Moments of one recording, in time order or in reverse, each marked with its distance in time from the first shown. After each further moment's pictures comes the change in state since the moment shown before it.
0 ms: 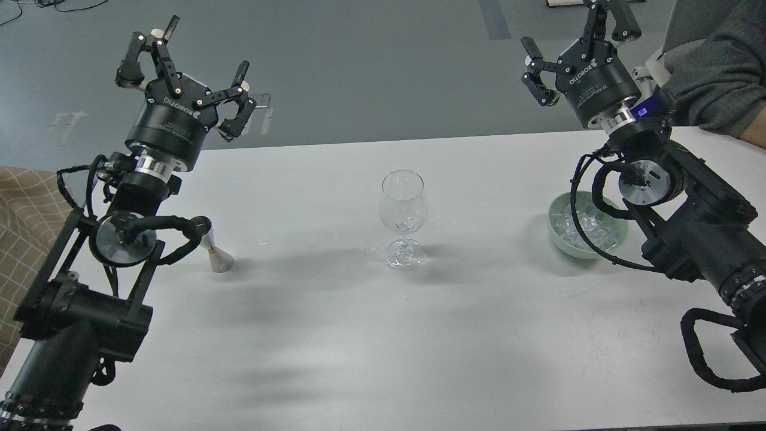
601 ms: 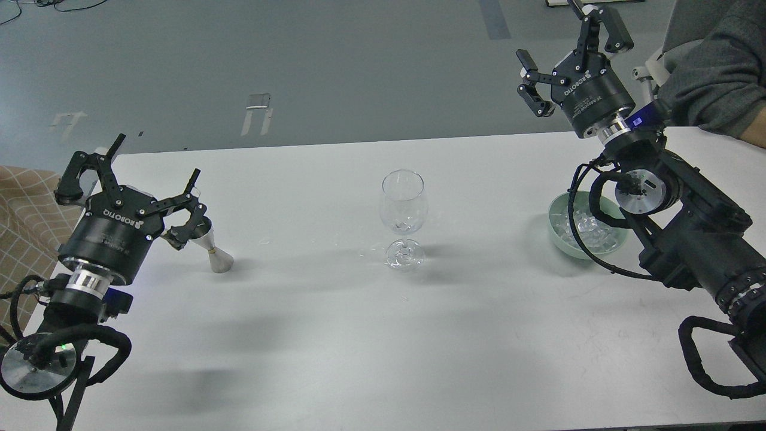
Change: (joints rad) left arm 0.525 -0.031 -0.248 -0.326 -0.129 0.087 0.175; right arm -0.026 0.007 -0.005 0.001 -0.013 0.000 0.000
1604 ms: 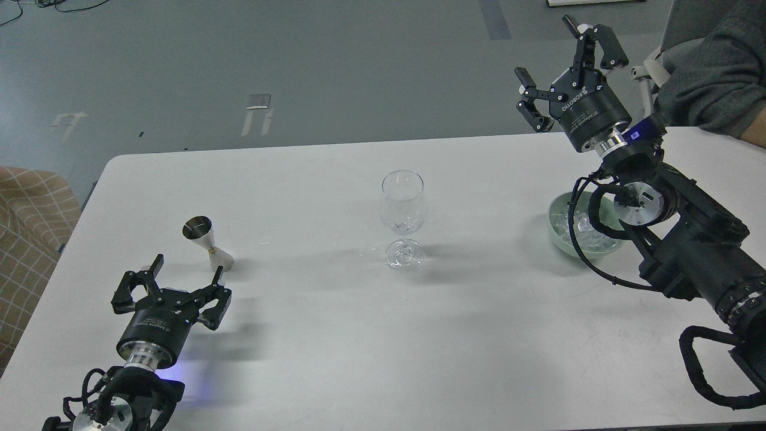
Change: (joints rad) left arm 0.044 -0.286 -0.089 0.301 0.012 -0.021 0.065; right arm -0.027 0.000 -0.020 0.000 -0.003 0.000 -0.002
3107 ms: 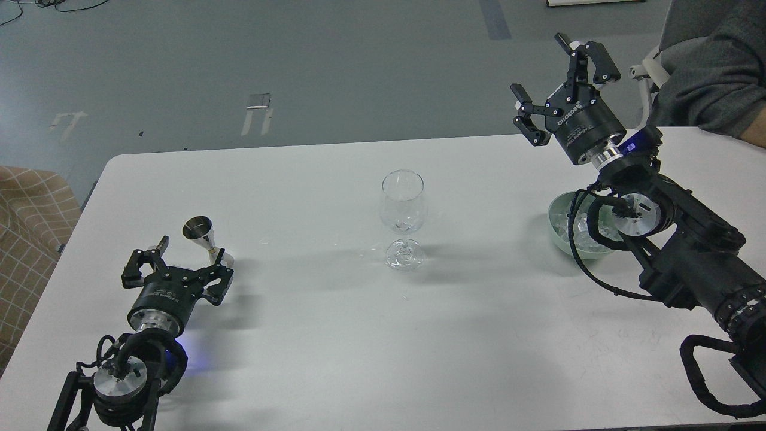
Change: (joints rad) left arm -0.185 0.000 -0.017 0.208 0.091 0.010 -0.002; right arm -0.024 0.000 -0.022 -0.003 -0.003 0.000 0.000
